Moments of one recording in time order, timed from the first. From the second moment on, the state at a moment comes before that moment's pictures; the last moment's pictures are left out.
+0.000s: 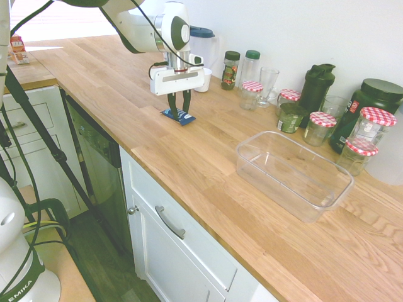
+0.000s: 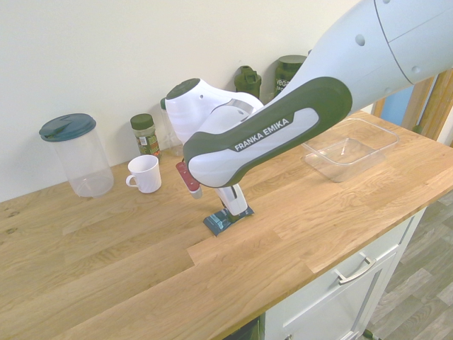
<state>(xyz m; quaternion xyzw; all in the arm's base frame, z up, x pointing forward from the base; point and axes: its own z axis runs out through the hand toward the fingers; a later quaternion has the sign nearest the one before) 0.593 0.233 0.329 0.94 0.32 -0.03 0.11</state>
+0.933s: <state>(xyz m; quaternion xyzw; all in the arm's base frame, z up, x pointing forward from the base) 0.573 0.218 0.466 0.97 0.19 0.05 0.11</state>
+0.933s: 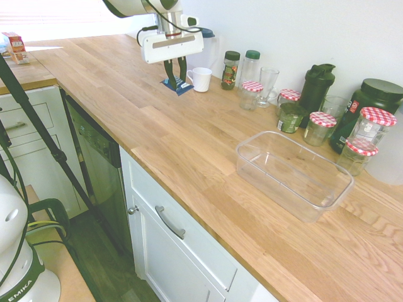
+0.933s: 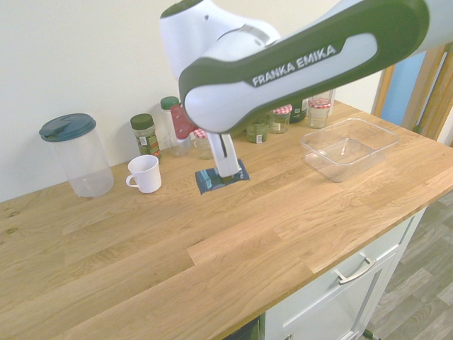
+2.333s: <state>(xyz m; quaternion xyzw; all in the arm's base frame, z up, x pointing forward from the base) 0.557 -0.149 0.490 0.99 -0.13 0.02 0.03</state>
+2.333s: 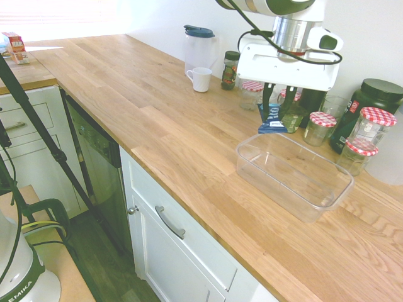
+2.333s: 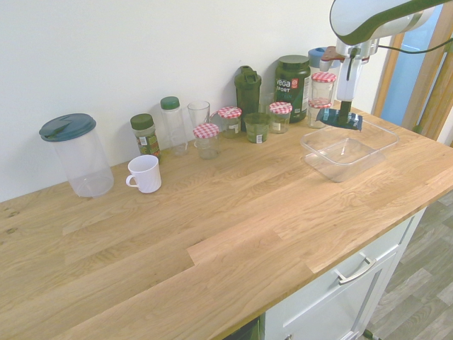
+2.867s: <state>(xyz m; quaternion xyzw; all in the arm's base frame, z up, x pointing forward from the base) 0.570 -0.168 0.444 0.99 -0.12 0.01 0.02</state>
